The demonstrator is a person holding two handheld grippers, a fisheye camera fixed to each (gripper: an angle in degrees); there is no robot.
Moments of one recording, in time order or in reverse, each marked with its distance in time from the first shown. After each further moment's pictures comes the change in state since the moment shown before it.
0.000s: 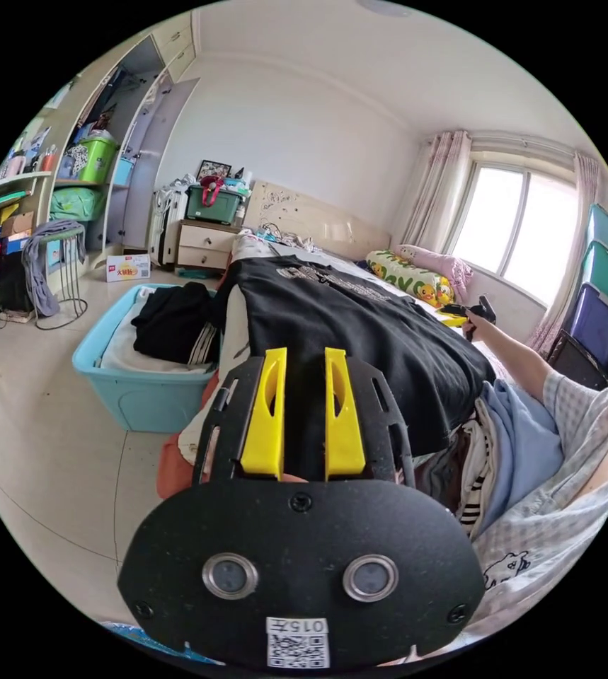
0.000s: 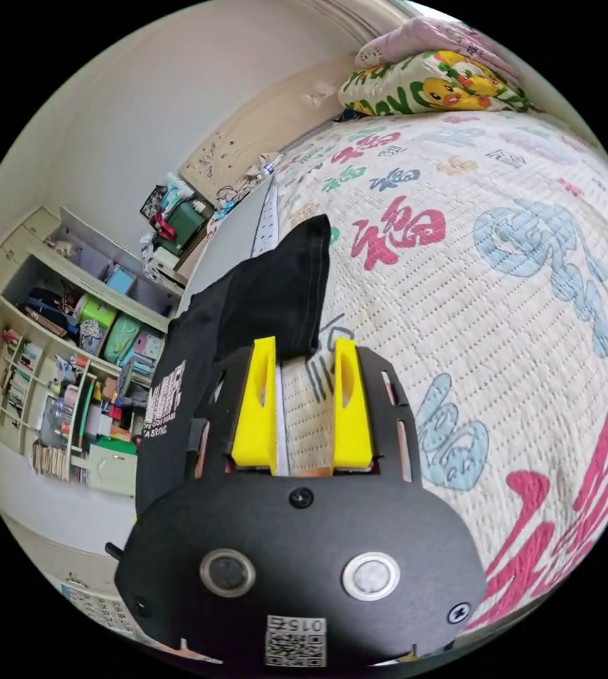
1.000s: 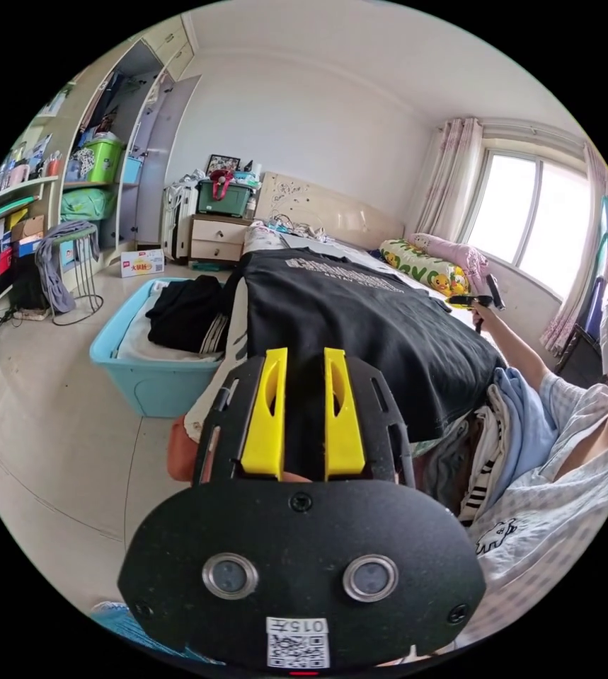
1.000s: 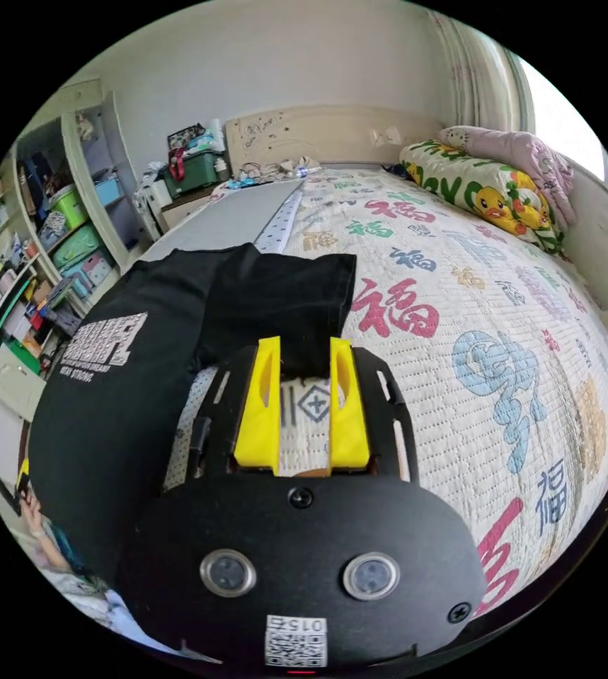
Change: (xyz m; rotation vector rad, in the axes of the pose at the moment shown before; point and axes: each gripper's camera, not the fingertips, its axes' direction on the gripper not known) left arm 0.017 0.035 -0.003 -0.046 -0.078 -0.014; right arm -0.046 -0.008 -0.017 0.028 0.280 -0.426
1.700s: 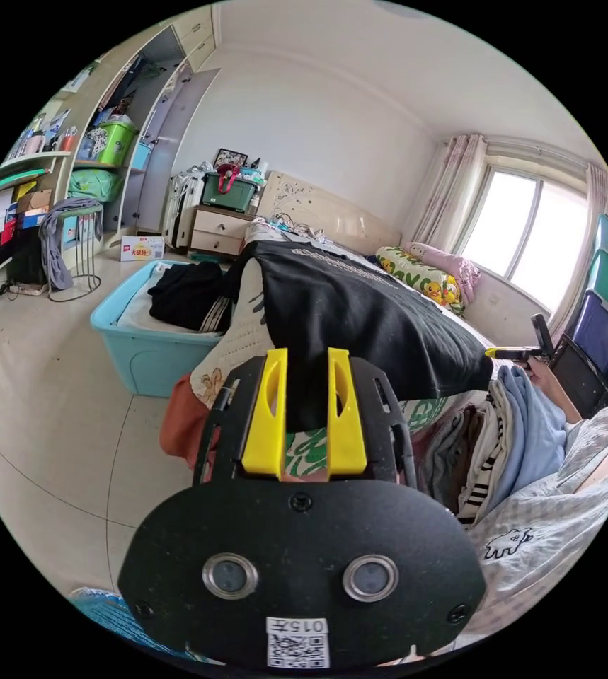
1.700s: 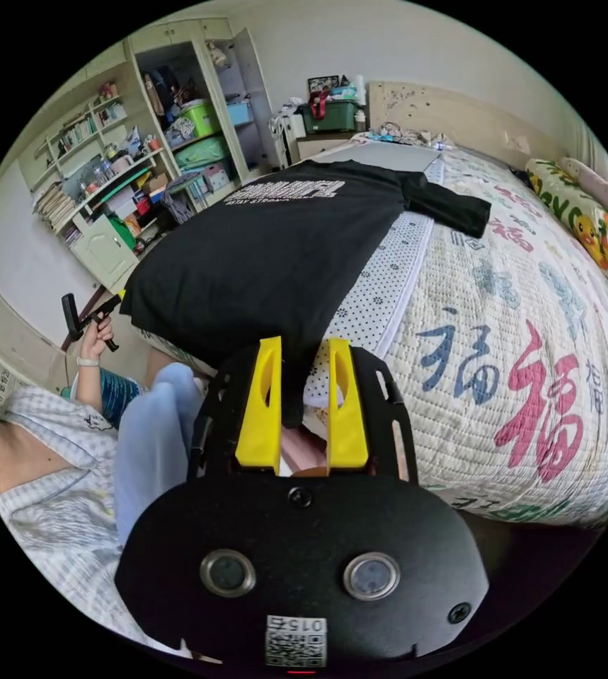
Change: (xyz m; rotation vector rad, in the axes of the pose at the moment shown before) left arm -0.039 0.095 -0.023 0.020 0.061 -0.039; right arm -0.081 0.233 -0.117 -0.184 -0.267 -0.295
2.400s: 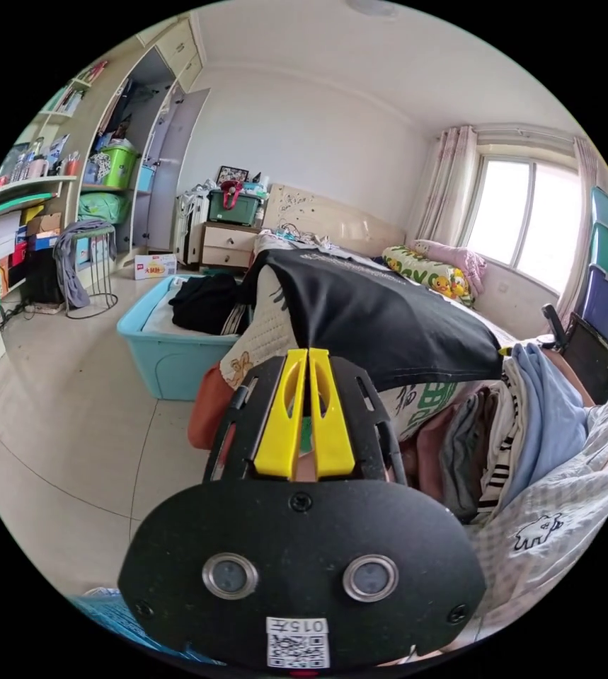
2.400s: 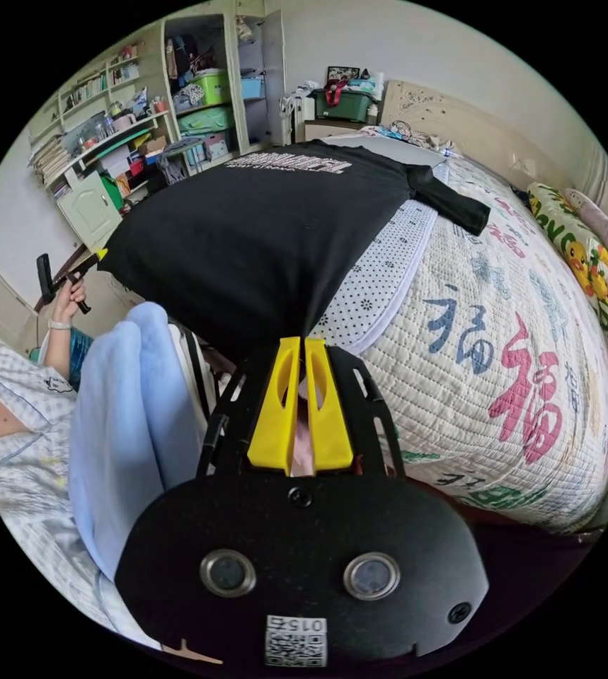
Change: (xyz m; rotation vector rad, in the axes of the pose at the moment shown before) left arm -0.028 0.065 -0.041 0.016 -0.091 0.058; right arm -0.048 0.055 0.033 -0.072 0.162 -0.140
